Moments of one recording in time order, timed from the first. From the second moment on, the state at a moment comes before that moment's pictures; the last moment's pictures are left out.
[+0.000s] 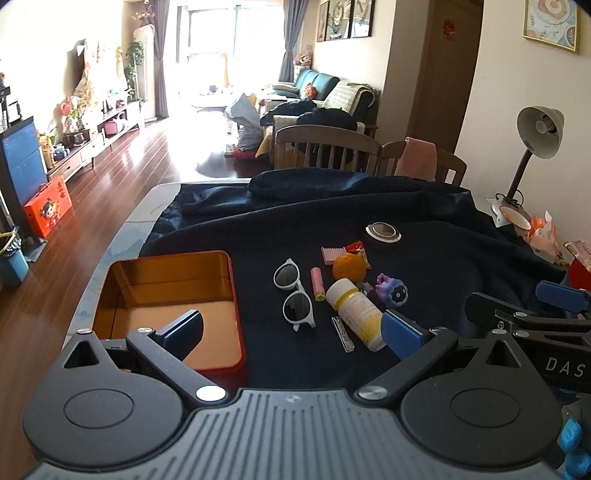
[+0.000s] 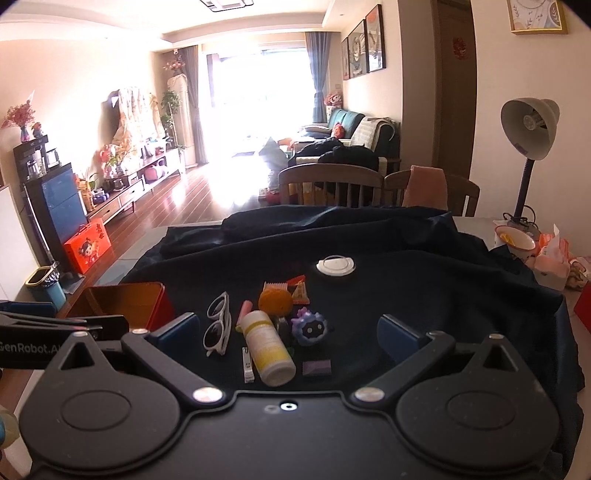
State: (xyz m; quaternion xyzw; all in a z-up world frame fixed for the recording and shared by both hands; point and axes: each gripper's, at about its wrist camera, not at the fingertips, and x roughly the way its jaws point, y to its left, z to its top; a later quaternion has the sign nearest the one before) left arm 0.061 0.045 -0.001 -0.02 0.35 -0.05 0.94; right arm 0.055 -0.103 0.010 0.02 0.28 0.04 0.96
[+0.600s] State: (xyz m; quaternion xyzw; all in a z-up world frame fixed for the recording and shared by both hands) left arm 0.100 0.059 -0.007 -0.03 0.35 -0.10 0.93; right arm 0.073 -0.089 0.008 0.02 0.27 0.02 0.96
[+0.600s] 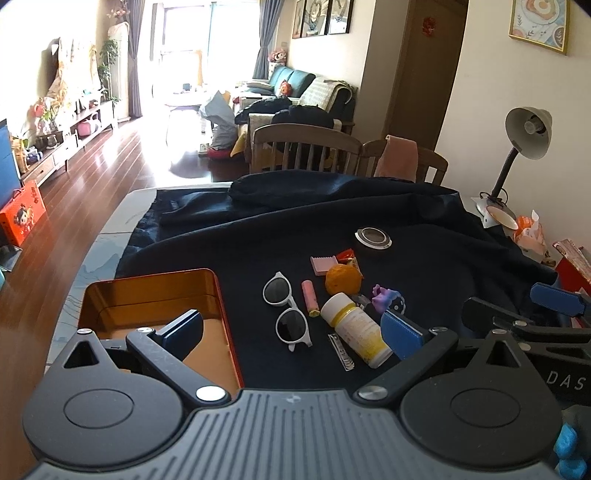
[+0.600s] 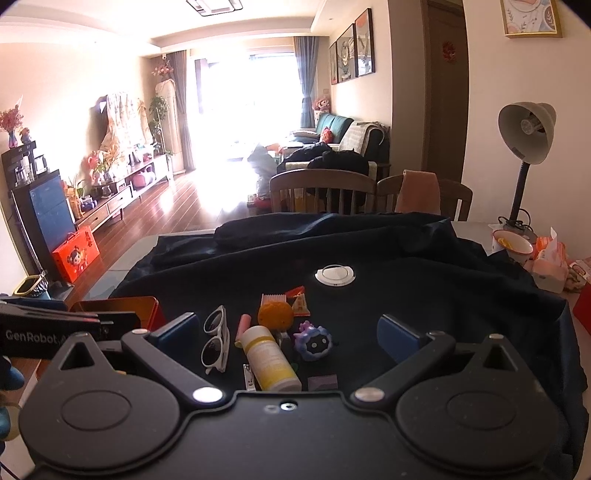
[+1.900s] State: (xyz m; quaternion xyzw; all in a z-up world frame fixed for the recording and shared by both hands) left arm 0.211 -0.071 -0.120 0.00 0.48 -0.04 0.88; right arm 0.174 -0.156 -0.137 -0.10 0.39 0.25 0.88
